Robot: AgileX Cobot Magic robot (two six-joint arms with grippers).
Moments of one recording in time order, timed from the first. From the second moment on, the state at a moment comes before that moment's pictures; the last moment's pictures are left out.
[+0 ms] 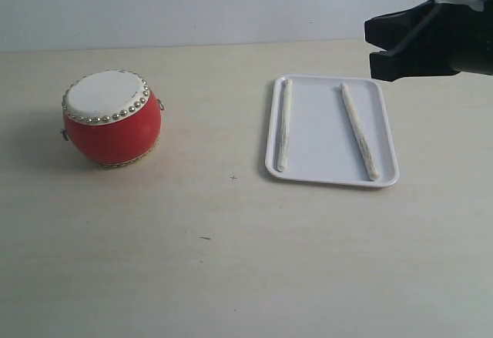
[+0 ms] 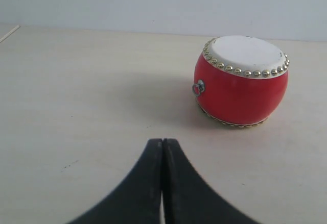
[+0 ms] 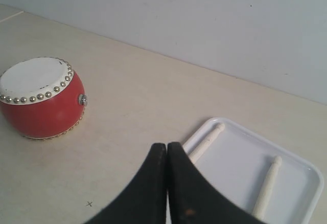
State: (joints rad) left arm -0.04 0.01 0.00 0.06 0.36 -0.11; right arm 0.25 1.23 -0.67 1.74 0.37 -1.87
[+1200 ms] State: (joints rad) left arm -0.04 0.01 0.00 0.06 0.36 -0.11; right arm 0.03 0.33 -0.36 0.84 -0.03 -0.88
